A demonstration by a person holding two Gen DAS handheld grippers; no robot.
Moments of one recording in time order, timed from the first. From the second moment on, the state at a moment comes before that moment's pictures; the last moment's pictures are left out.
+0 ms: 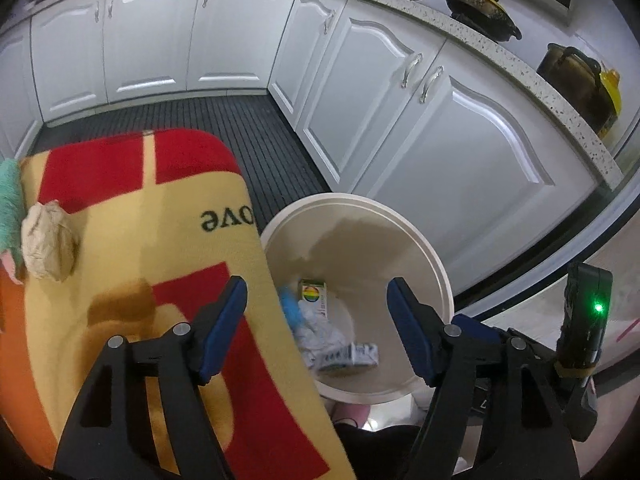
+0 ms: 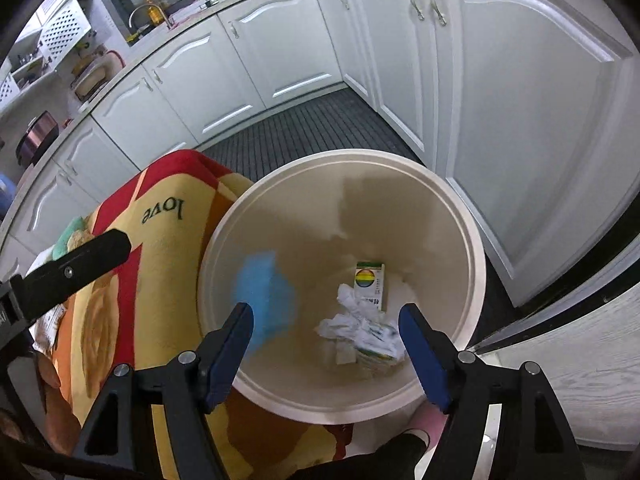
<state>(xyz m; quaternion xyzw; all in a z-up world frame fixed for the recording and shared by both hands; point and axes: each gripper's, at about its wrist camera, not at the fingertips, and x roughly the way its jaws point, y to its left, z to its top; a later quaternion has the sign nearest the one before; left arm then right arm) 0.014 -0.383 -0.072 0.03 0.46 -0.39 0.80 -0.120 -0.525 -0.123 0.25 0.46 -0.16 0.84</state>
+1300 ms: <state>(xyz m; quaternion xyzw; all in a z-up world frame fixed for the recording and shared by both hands) 0.020 -0.147 -0.027 0.02 0.40 -0.21 0.89 -0.058 -0.371 -0.073 0.17 0.44 -0.03 0.88</state>
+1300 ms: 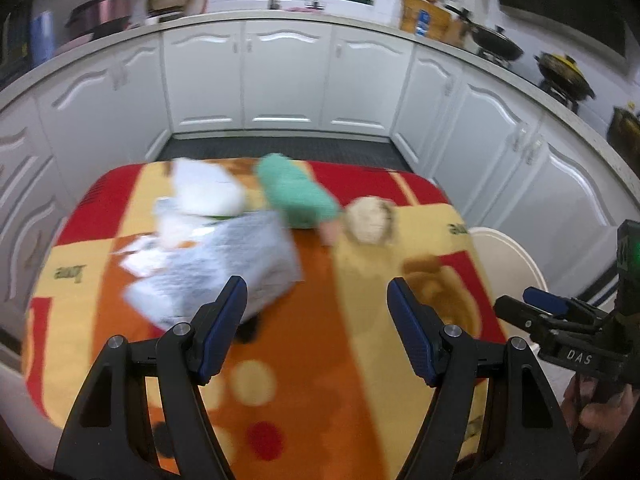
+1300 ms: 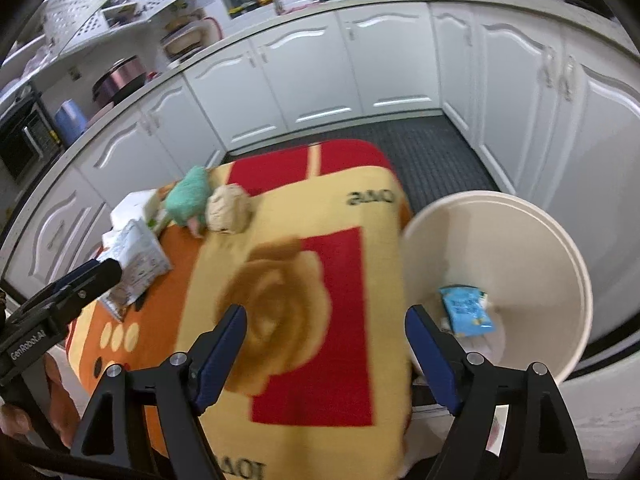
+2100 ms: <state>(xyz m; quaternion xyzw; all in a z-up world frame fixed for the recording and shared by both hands) 0.075 -0.105 -0.071 0.07 0.46 -0.22 0.86 0.080 -0.317 -0.099 0.14 0.47 0.02 0.87</state>
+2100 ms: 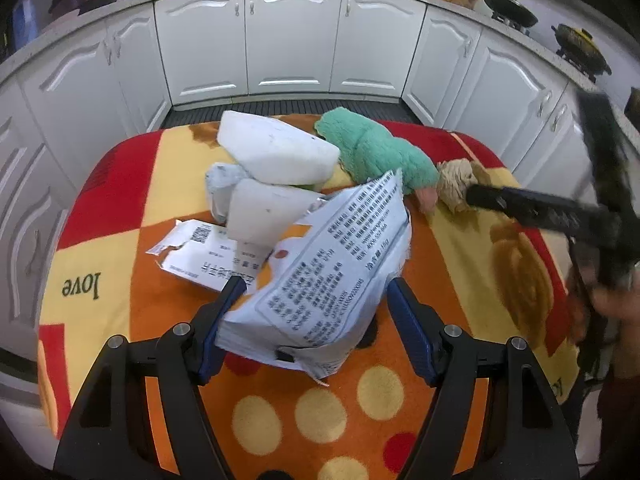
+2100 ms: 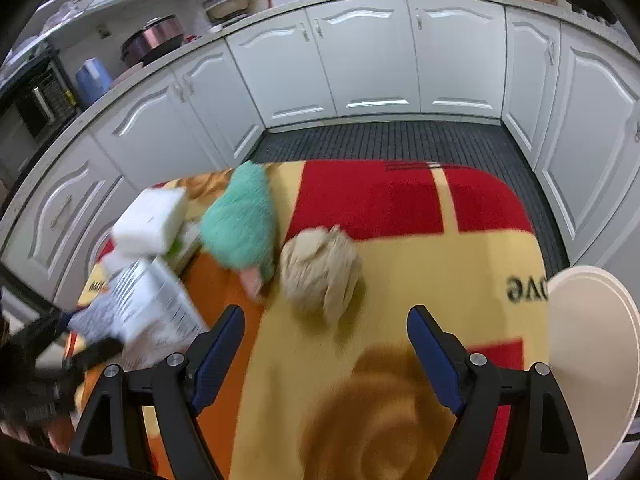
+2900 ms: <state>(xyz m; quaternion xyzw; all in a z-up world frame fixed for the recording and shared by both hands) 0.009 -0.117 -0.046 0.02 0.43 -0.25 0.87 -0.004 -0.341 -0.084 0.19 0.43 0.05 0.88</state>
